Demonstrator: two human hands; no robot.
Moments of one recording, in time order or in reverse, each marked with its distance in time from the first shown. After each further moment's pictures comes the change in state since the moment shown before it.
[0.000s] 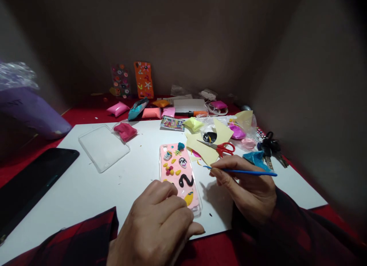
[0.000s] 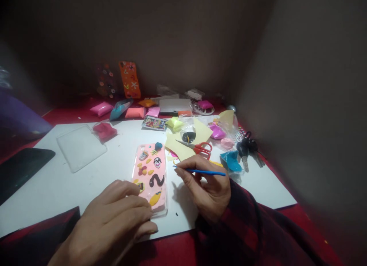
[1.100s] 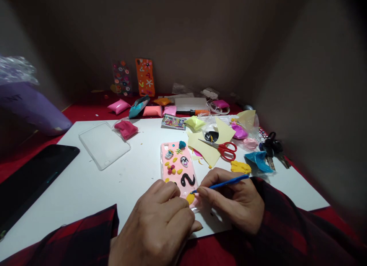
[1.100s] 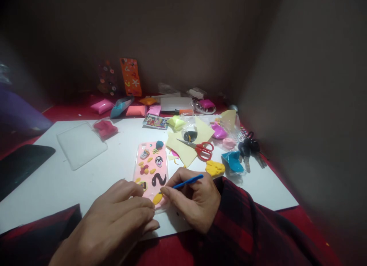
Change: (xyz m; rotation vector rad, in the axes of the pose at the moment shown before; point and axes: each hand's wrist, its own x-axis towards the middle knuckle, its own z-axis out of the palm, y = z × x) left_hand -0.002 -0.004 0.006 0.008 -0.071 -0.017; right_hand -0.014 -0.001 0.014 0.145 -0.330 0.302
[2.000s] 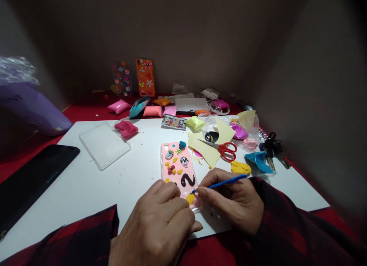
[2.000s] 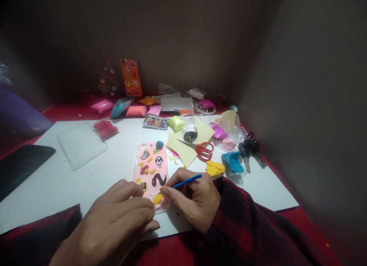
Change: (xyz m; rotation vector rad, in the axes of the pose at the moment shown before) left_hand -0.007 -0.004 0.006 0.013 0.001 0.017; right_hand 0.002 -0.004 -0.002 -0.007 -0.050 0.009
